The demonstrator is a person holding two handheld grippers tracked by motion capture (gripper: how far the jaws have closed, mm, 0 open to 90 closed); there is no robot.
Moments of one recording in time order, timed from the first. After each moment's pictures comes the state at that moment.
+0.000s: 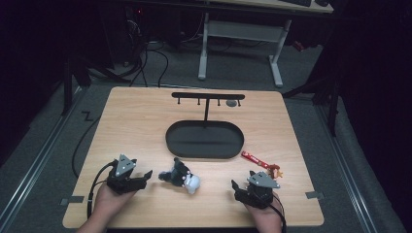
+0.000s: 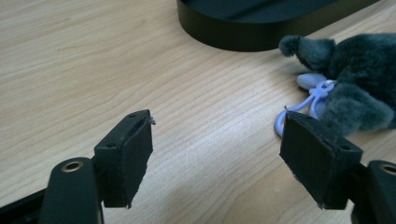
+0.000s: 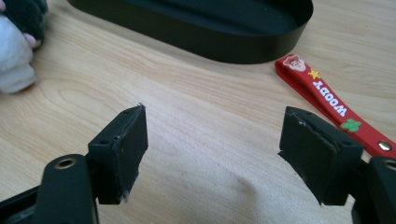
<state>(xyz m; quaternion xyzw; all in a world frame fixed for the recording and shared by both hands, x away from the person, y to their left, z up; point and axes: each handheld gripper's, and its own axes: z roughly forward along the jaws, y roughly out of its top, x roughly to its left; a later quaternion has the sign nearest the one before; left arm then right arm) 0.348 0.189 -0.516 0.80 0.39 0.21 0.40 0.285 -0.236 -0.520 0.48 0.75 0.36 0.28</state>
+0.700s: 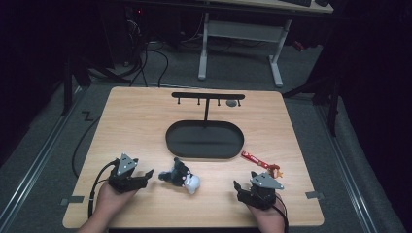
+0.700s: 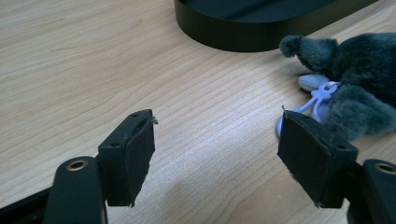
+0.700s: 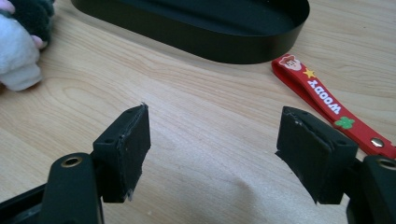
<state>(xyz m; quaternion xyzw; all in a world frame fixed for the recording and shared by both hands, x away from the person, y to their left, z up) 0.351 0.187 -0.519 0.81 0.39 0.21 0.40 0.281 -0.242 -0.517 0.48 0.75 0.37 0.27</state>
